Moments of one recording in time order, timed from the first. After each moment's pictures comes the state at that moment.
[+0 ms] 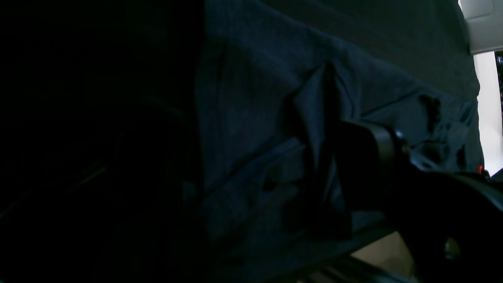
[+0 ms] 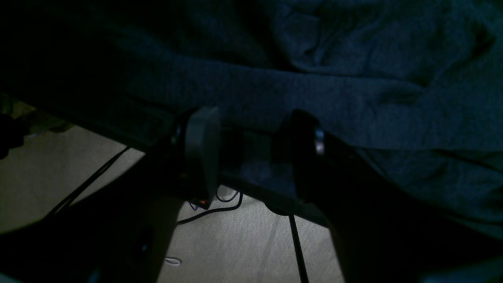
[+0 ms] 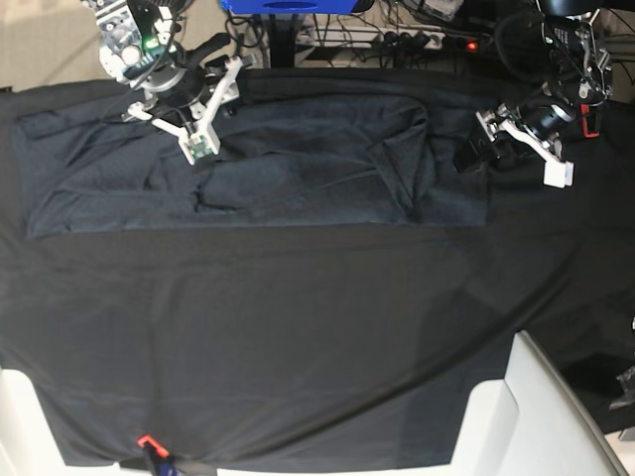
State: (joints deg) left arm 14.9 -18.2 -25.5 62.0 -46.3 -42.8 35.8; right arm -26.6 11.3 -17.8 100.7 3.8 3.2 -41.6
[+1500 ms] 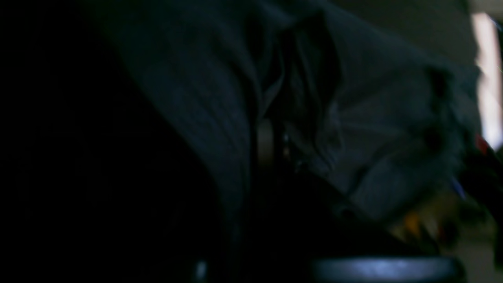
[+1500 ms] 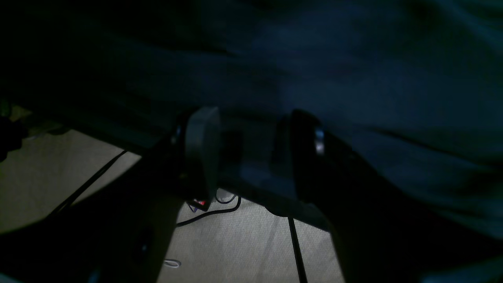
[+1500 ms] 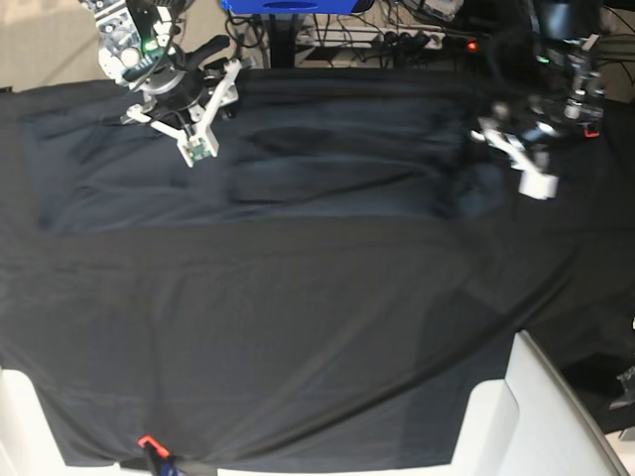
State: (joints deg) left arm 9.2 -22.6 -22.3 55.0 -43.9 -42.0 37.9; right arm -26.3 11.3 -17.6 100.7 3.8 3.2 -41.6
